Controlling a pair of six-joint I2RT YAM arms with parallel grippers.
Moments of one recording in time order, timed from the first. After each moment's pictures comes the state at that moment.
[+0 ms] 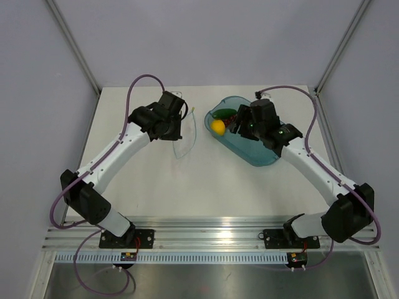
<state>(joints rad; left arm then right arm) -0.61 1.54 1.56 -0.99 -0.21 -0.45 0.55 1.36 1.22 -0.46 0.08 0.68</state>
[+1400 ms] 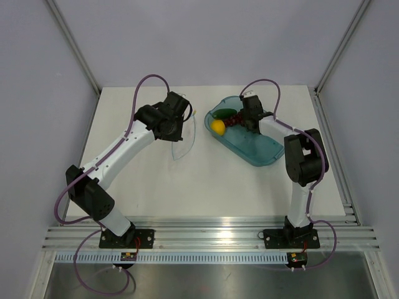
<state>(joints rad) -0.63 1.59 1.61 -1.05 -0.28 -0.39 0.32 1.99 1.40 -0.22 0.37 -0.09</state>
